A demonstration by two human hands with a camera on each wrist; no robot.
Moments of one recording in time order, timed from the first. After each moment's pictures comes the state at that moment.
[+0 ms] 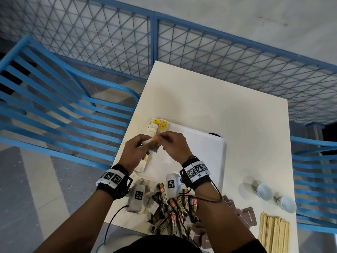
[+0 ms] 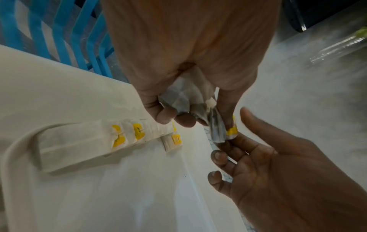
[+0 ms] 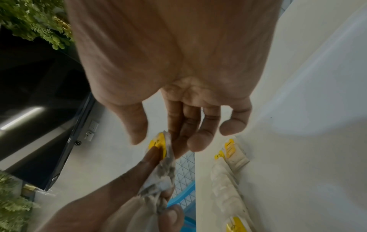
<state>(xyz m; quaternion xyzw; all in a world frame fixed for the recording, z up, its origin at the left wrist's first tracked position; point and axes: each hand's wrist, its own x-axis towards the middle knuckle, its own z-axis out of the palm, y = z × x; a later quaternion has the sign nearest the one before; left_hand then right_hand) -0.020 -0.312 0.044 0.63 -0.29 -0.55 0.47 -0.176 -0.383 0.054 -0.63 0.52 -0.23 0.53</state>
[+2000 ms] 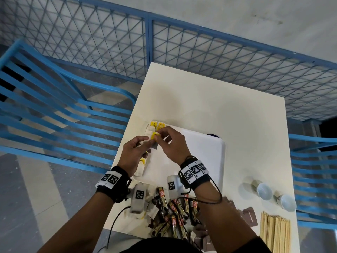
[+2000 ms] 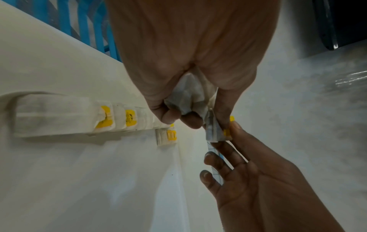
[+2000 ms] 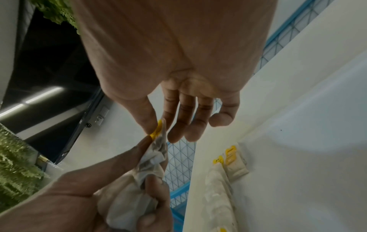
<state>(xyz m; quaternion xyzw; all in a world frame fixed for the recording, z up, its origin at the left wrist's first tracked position) -0.022 -0.326 0.037 0.58 -0.18 -0.59 0.52 -0.175 -0.391 0.053 -0.67 0.51 -0.29 0.45</state>
